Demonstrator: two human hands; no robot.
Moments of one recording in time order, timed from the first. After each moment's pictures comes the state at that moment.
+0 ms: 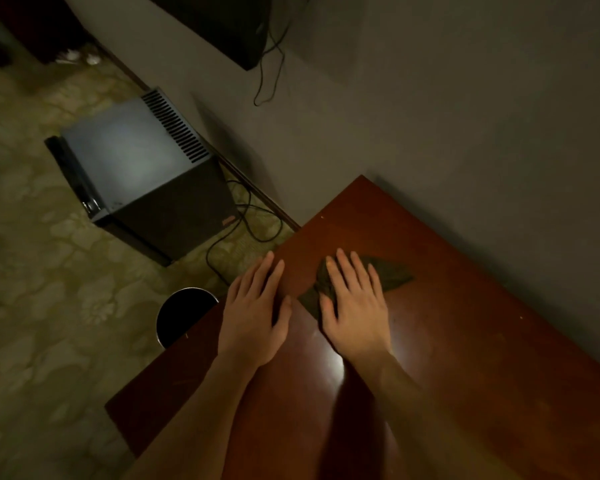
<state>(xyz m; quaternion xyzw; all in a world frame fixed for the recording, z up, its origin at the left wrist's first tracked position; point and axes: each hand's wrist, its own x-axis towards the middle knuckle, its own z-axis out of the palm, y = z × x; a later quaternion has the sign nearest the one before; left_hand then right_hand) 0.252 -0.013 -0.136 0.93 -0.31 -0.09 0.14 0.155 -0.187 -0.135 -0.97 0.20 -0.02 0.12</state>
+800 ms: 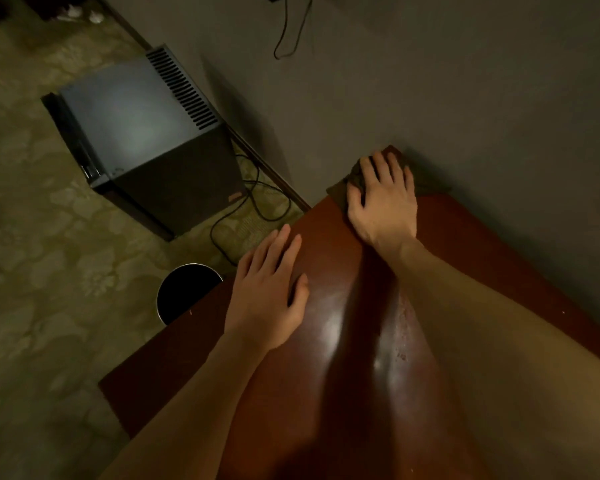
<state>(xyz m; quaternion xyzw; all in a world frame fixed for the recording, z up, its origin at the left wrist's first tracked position) 0.254 -0.011 -0.145 0.93 -0.33 -0.05 0.14 0.275 -0.262 -0.139 -0.96 0.25 -0.05 0.09</state>
